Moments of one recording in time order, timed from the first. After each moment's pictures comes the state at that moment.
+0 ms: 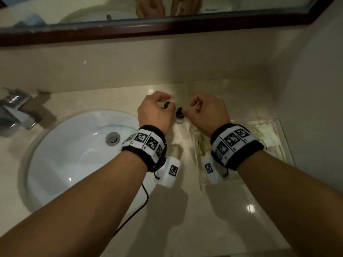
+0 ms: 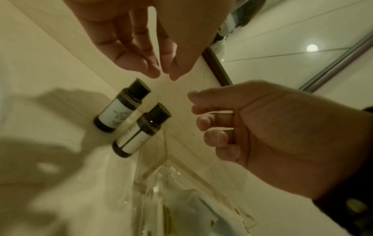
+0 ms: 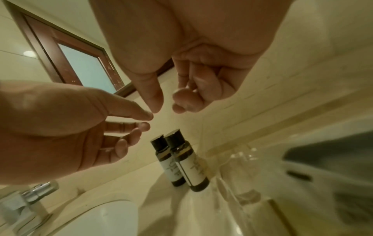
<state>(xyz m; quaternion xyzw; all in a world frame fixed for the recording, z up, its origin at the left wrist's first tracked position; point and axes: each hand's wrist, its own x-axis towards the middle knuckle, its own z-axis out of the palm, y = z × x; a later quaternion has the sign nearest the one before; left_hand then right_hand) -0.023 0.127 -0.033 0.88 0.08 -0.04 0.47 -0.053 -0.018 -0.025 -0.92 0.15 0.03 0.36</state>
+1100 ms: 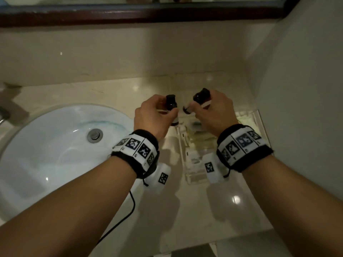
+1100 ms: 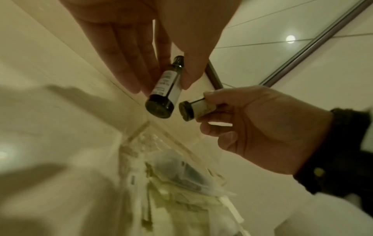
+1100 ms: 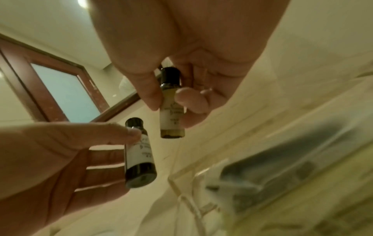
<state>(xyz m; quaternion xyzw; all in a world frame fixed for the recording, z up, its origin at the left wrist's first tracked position) -0.059 0.112 -0.032 0.88 0.02 -0.11 0.47 -0.090 -0.053 -0.016 -0.91 0.18 -0.03 0.38</state>
